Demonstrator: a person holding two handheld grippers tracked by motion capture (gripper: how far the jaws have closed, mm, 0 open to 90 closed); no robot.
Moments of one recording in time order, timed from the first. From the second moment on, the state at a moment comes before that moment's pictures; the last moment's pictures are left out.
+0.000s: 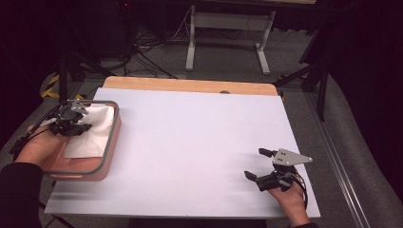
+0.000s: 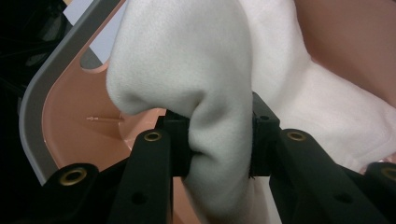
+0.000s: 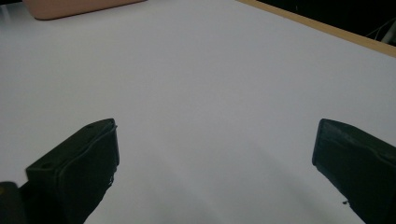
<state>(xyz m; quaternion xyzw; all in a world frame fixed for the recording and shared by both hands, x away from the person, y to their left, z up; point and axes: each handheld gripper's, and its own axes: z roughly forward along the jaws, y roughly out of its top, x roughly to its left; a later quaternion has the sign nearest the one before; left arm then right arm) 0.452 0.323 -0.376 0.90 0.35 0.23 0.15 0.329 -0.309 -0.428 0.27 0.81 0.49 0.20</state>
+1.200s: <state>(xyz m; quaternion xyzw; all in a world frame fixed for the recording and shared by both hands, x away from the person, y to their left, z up) 0.447 0.322 -0.350 0.83 0.43 0.26 0.25 0.333 -0.303 -0.421 0.26 0.80 0.50 0.20</state>
